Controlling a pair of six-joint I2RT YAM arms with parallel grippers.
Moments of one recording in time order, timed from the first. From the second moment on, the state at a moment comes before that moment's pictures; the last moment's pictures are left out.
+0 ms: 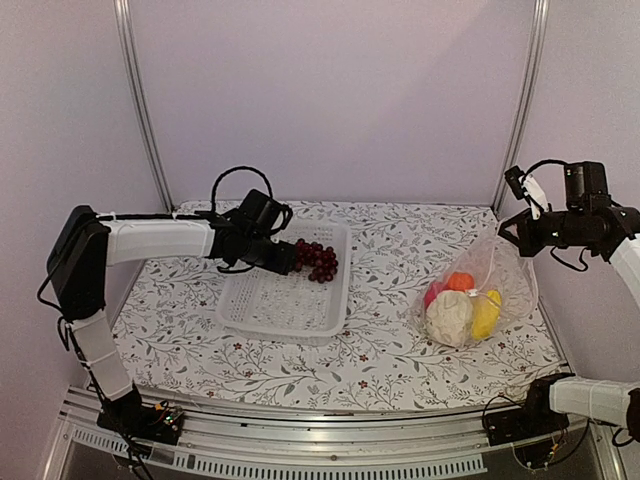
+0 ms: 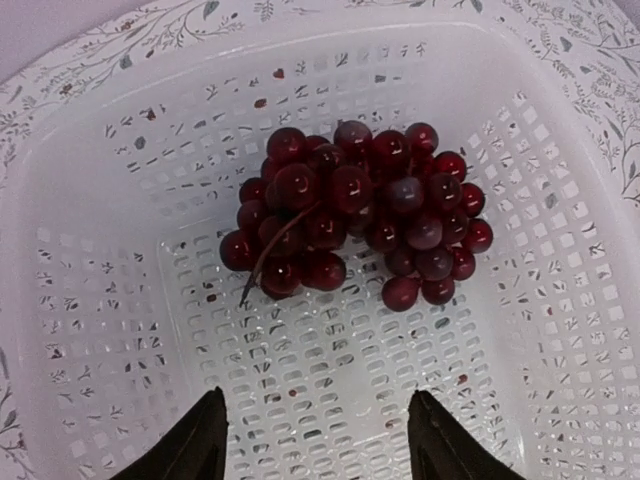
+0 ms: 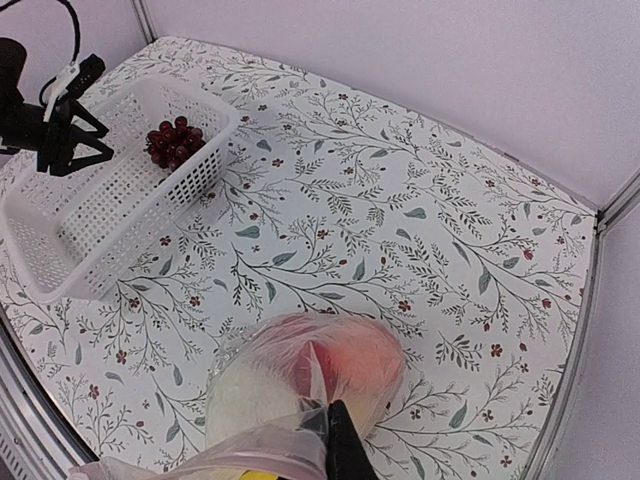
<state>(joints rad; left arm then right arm) -0.72 1.81 1.28 -0.33 -0.21 -0.24 0.06 0.99 1.13 -0.82 -0.41 -0.31</state>
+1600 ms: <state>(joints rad) -0.59 2.12 1.34 -0.15 -0.22 0.06 0.06 1.00 1.11 -0.81 -0.46 -0.31</state>
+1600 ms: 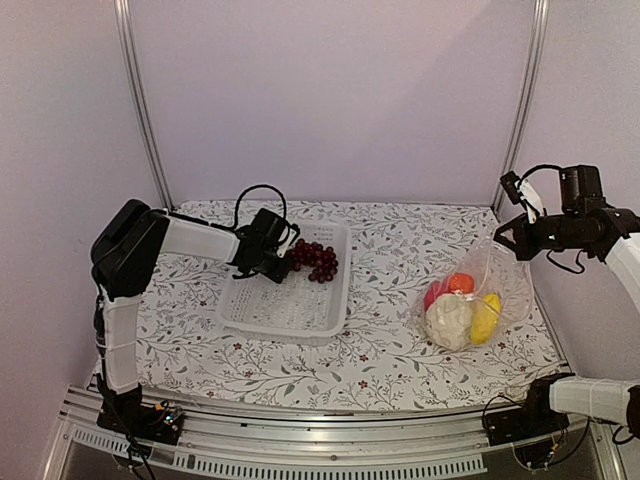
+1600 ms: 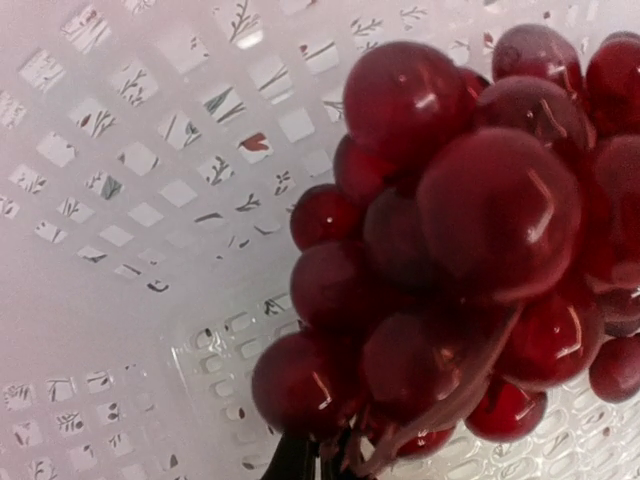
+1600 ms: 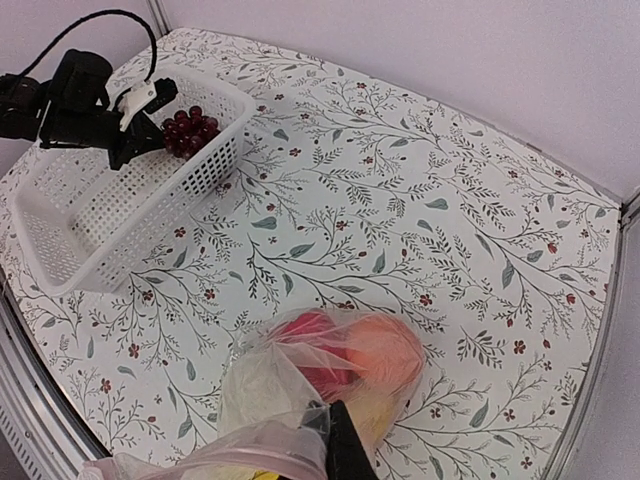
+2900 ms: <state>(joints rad) -0.87 1.50 1.50 -0.40 -0.20 0.00 0.06 1.21 1.40 -0.90 -0.45 -0.30</state>
